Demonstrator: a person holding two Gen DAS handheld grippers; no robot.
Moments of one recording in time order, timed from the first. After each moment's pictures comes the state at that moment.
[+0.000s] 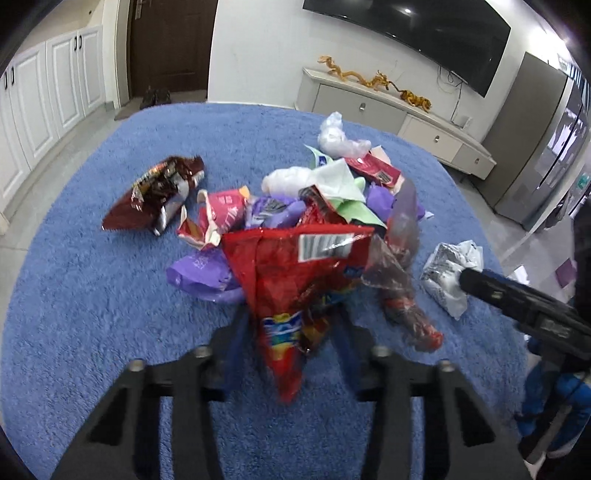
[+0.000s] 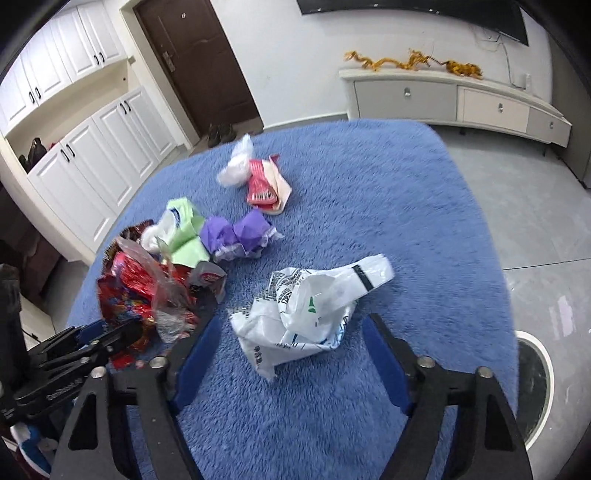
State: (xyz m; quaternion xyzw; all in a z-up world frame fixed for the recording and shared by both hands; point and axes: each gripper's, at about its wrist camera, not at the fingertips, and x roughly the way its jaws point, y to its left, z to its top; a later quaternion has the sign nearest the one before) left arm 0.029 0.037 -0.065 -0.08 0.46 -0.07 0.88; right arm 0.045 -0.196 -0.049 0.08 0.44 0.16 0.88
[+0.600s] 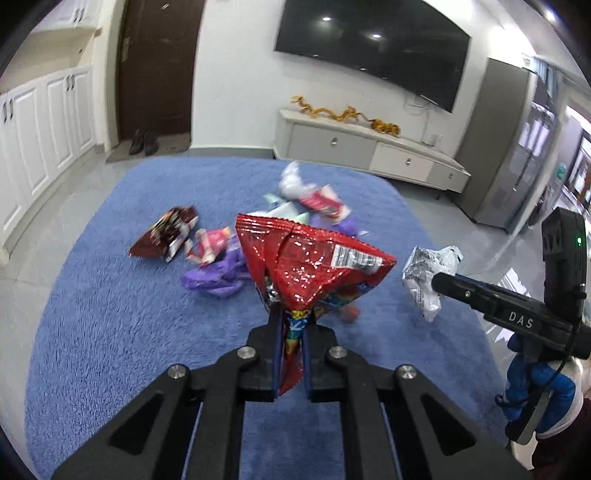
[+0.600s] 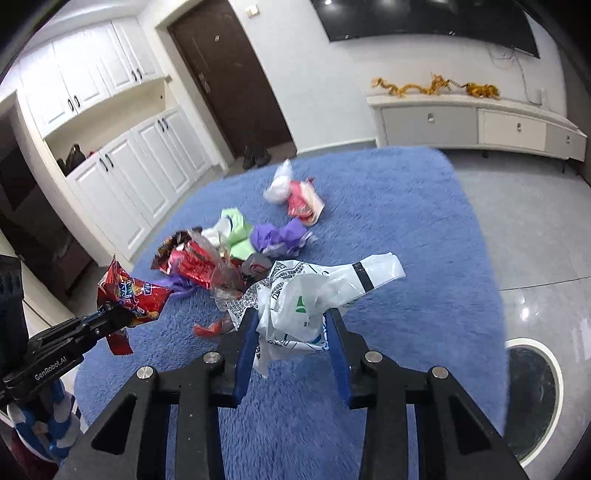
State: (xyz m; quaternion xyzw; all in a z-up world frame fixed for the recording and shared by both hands) left arm -0.038 0.020 -0.002 -0.05 0.38 -0.11 0.92; right arm -0.017 -0.224 -0.014 0.10 0.37 0.21 0.90
